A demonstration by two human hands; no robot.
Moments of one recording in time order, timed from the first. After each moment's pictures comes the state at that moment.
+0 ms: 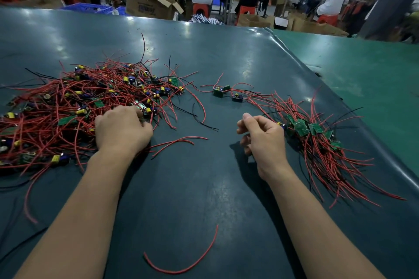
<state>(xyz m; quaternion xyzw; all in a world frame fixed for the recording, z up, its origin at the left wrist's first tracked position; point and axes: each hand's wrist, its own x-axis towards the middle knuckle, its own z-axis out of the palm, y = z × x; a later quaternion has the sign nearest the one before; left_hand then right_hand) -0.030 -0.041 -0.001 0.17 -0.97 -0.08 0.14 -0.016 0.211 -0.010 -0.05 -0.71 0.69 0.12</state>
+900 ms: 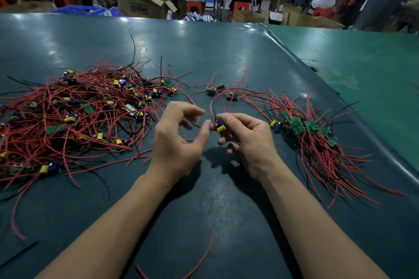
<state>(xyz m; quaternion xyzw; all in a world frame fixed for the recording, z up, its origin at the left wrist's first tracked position) -0.010 0.051 -0.014 -0.18 -0.78 -0.49 0.35 -0.014 0.200 -0.001 0.03 -0.61 0.79 -0.01</state>
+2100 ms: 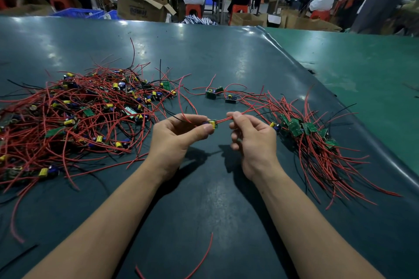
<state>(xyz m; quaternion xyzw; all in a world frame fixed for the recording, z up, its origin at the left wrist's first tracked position) -0.015 0.050 -0.010 -0.05 -0.61 -0.79 0.07 -0.020 0.197 -0.004 -0.07 -0.57 0.81 0.09</state>
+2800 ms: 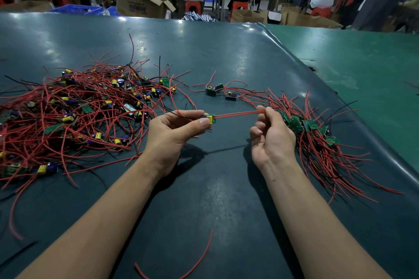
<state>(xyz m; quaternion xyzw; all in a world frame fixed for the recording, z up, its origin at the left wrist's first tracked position) -0.019 0.043 -0.009 -0.05 -0.56 -0.82 0.04 -0.032 0.219 0.006 -0.20 -0.35 0.90 0.14</state>
